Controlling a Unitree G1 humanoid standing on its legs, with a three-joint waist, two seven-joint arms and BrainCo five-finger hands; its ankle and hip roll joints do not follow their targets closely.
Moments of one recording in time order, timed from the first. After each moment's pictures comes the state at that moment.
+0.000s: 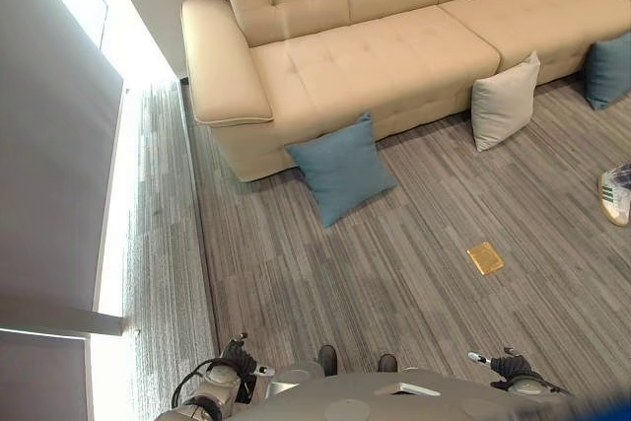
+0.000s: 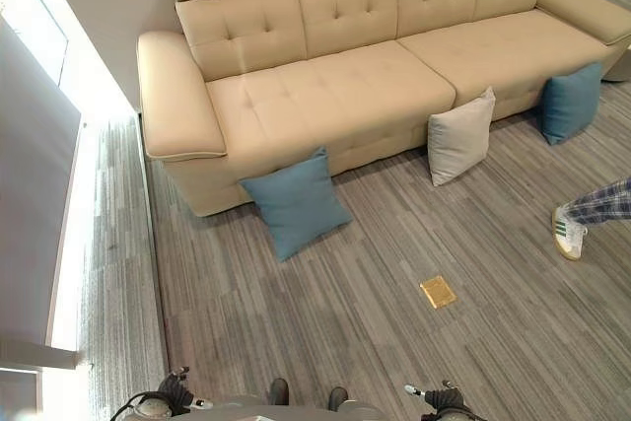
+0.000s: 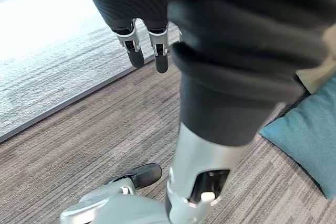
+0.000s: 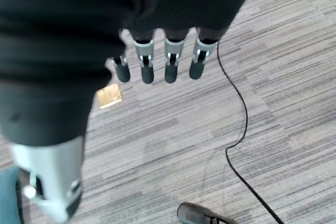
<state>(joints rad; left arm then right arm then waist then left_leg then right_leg) 0.02 0.24 -0.23 1.24 -0.09 -0.07 0.13 0.01 -0.29 0.13 1.30 0.13 -0.06 -0.21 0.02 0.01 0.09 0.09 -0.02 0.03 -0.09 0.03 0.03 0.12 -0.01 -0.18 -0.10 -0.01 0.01</state>
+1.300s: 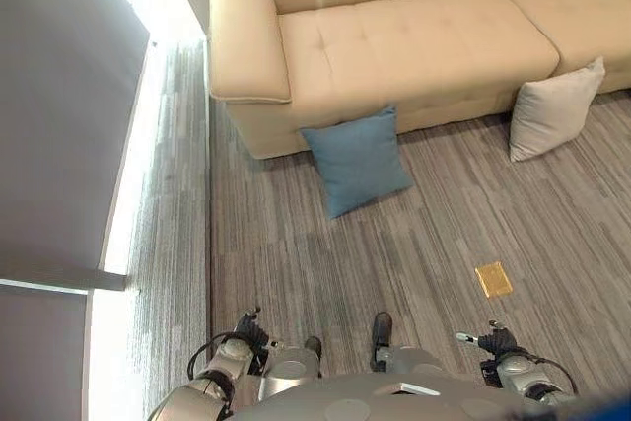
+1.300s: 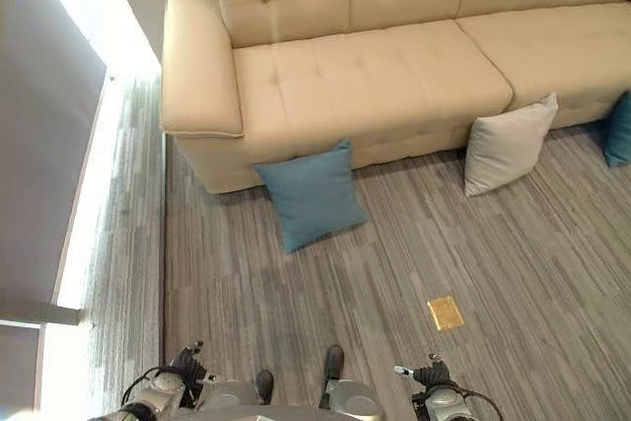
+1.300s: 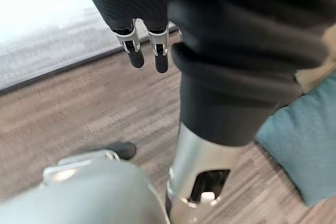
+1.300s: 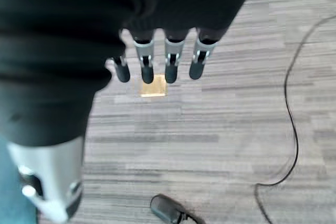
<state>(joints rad) -0.10 0.21 -0.26 1.26 -0.05 -0.07 0.14 -0.05 -0.28 0.22 1.27 0.08 -0.06 -0.22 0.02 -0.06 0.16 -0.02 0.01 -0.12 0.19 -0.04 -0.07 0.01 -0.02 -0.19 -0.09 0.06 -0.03</state>
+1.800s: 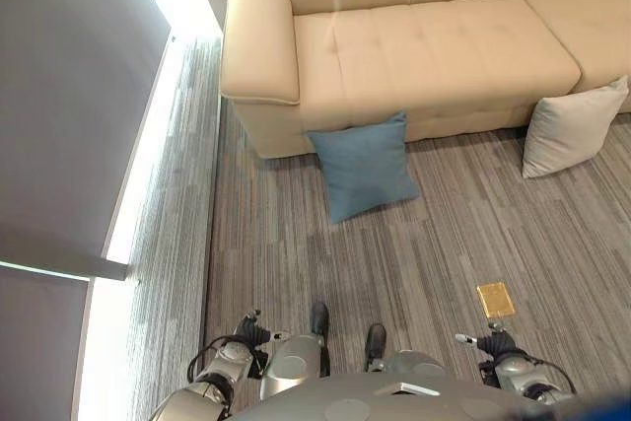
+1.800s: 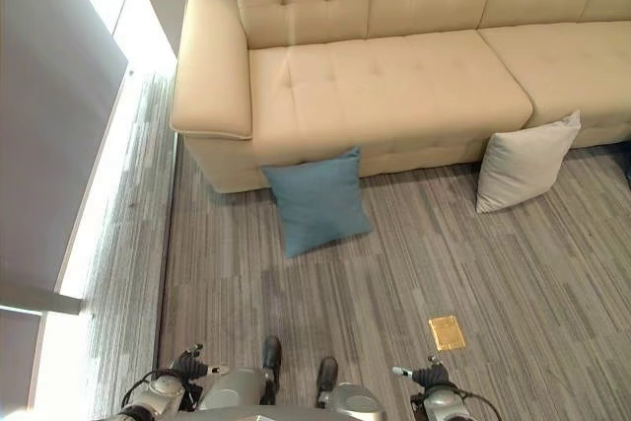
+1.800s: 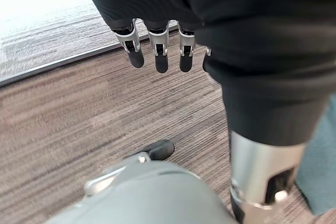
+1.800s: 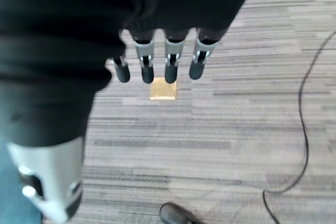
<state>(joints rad) -0.05 0.21 -0.26 1.25 -0.05 -0.05 0.13 -0.04 -0.28 0.22 1.29 0.09 -0.05 -0.22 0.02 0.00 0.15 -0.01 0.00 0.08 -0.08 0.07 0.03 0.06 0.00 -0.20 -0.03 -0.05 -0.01</state>
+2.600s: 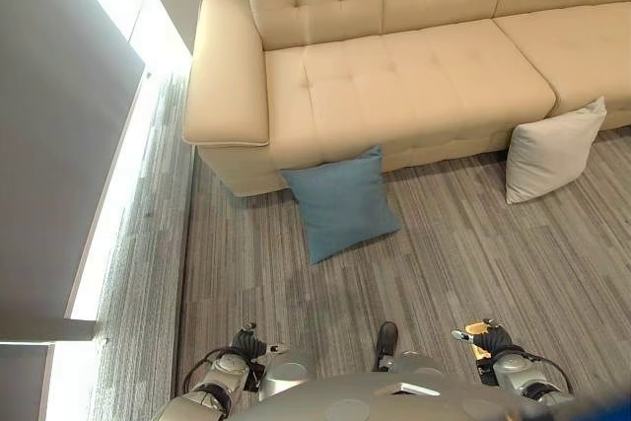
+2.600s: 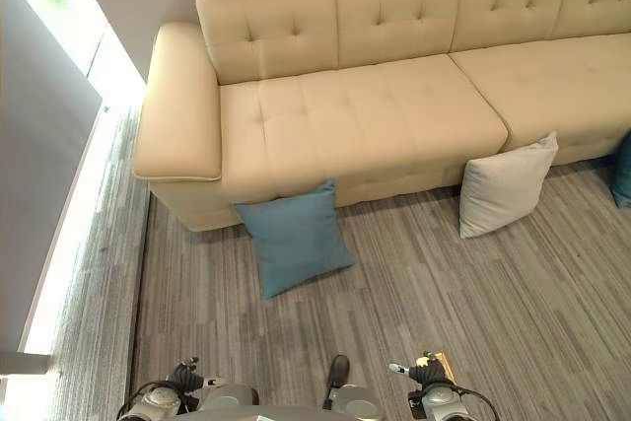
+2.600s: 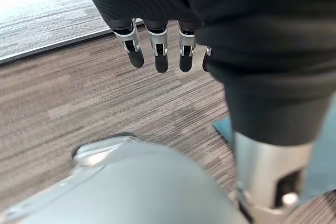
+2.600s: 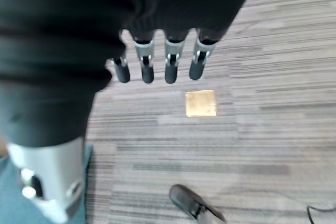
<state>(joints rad) -0.08 0.21 -0.21 1.28 -0.05 -0.06 0.13 -0.06 -0.28 0.22 1.25 0.08 -0.05 -0.21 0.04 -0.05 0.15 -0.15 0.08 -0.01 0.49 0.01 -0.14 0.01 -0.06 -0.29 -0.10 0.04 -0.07</state>
